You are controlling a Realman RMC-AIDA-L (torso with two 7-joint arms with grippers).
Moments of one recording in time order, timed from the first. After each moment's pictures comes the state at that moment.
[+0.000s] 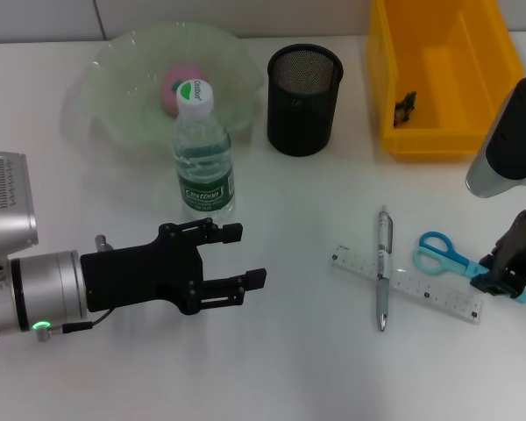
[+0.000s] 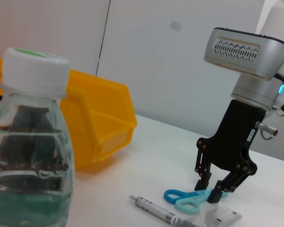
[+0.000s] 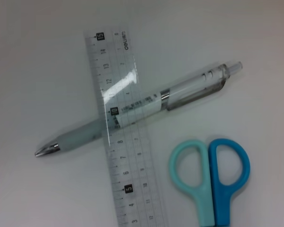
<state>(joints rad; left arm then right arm) -0.44 -2.02 1.37 0.35 1.35 1.40 -1.04 0.46 2.08 -1.44 -1.34 -2.75 -1.55 2.28</state>
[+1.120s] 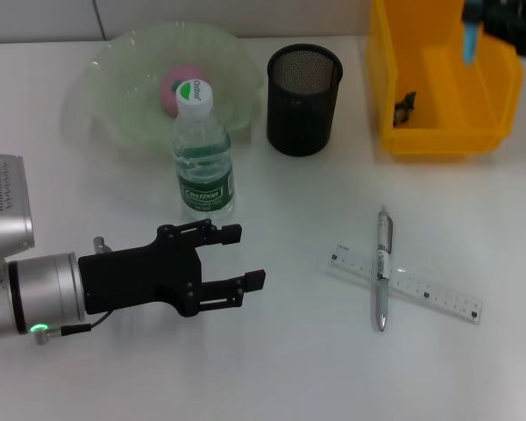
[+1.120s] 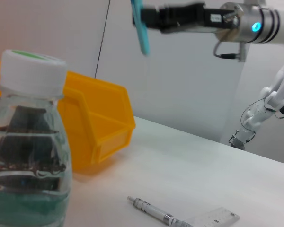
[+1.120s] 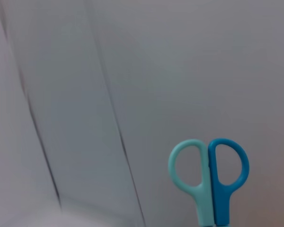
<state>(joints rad) -0.43 -2.02 1.36 0.36 1.35 1.41 -1.04 0.41 2.08 -0.77 -1.09 -1.73 -1.37 1.77</state>
